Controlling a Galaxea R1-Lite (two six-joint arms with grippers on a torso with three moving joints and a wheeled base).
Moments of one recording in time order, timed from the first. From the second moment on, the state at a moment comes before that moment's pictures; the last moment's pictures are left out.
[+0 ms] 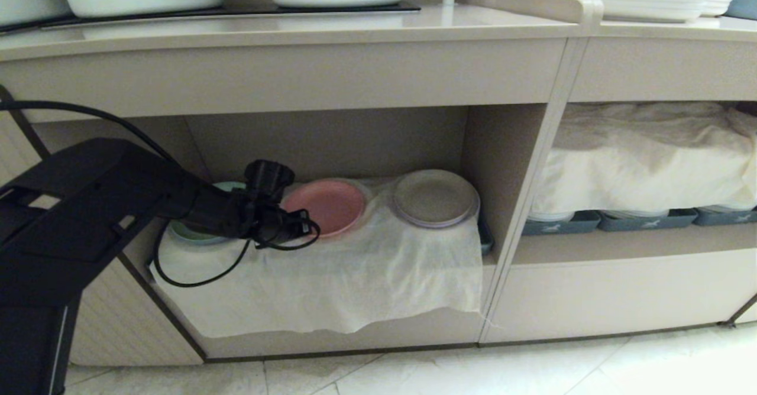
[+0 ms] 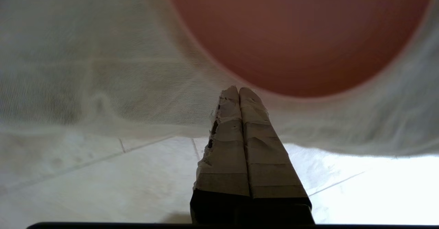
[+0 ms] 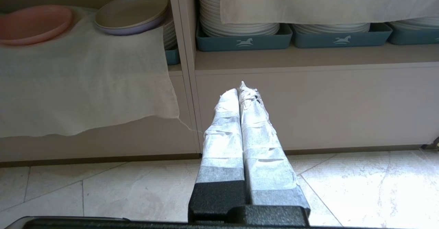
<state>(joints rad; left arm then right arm) -0.23 2.26 -1.36 -0.10 0.06 -0.47 0.01 0.00 0.00 0.00 0.00 0.02</state>
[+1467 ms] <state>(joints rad) -0.27 2.28 -1.48 0.02 0.20 -0.74 0.01 0.00 0.00 0.00 0.00 0.01</state>
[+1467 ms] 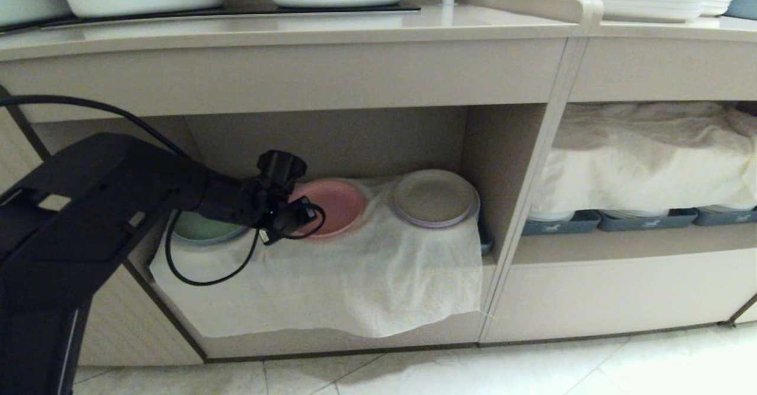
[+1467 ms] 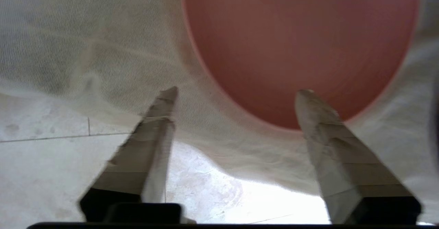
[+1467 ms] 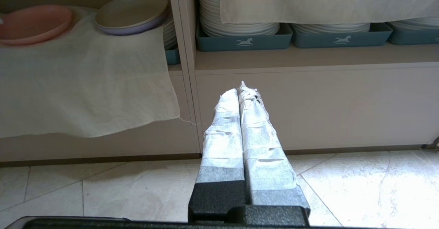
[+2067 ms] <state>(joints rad) -0.27 2.34 -1.54 0.06 0.21 -0.79 0.01 0.00 0.00 0.00 0.00 0.02</state>
